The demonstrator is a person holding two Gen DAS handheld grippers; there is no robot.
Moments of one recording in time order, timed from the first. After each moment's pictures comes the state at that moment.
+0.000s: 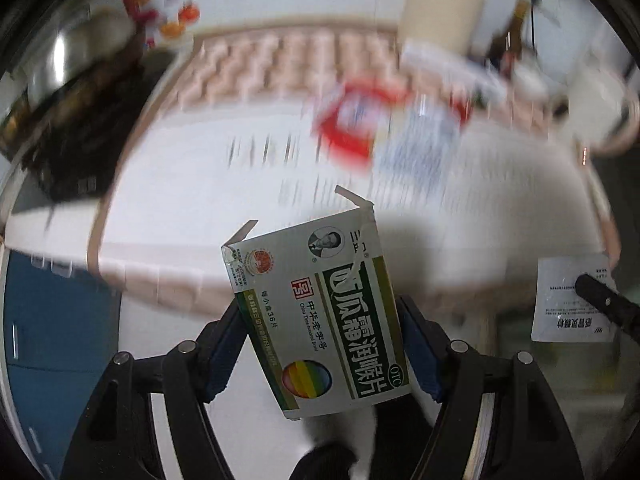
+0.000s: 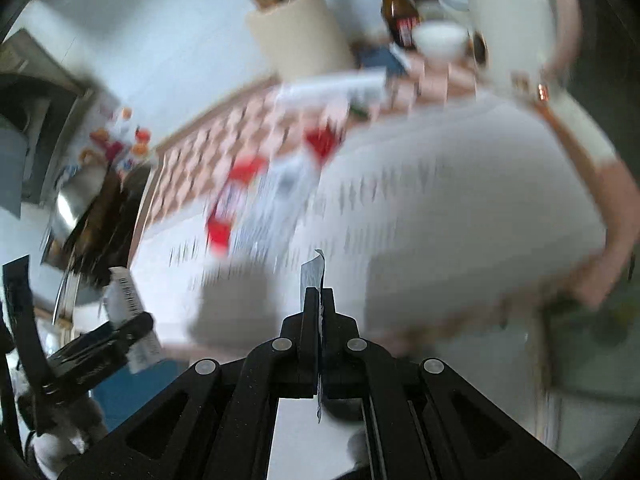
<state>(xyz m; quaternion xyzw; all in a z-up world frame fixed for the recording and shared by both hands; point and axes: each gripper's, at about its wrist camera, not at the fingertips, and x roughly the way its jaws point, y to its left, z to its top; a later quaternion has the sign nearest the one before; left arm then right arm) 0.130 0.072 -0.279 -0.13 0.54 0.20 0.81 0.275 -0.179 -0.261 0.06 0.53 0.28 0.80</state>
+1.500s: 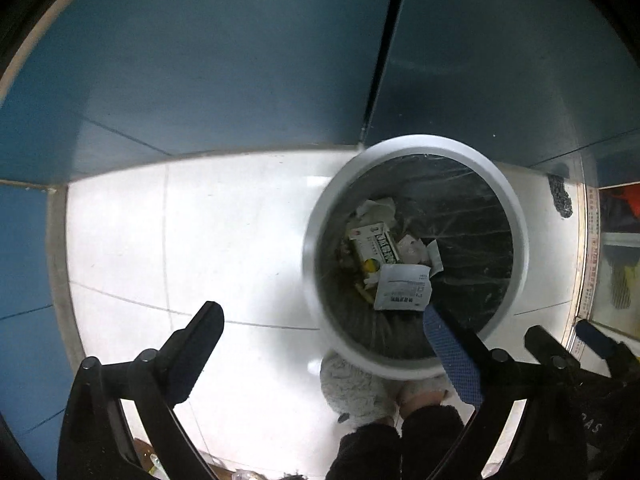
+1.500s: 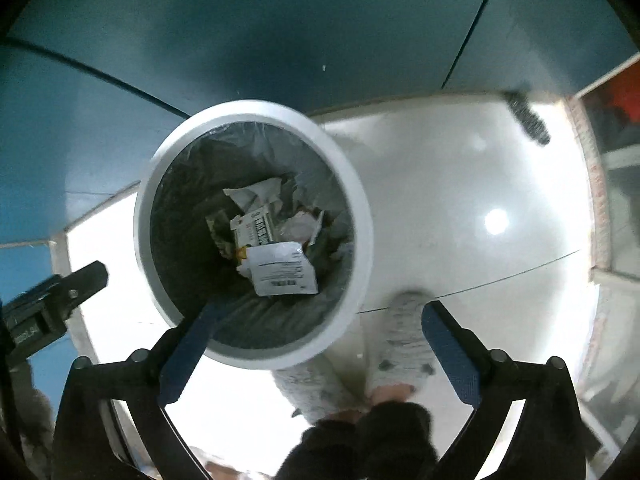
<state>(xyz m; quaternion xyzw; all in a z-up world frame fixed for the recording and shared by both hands) 0.075 0.095 -0.775 -0.16 0.68 0.20 0.69 0.152 -0.141 -0.836 -0.08 0.70 0.17 0.69</state>
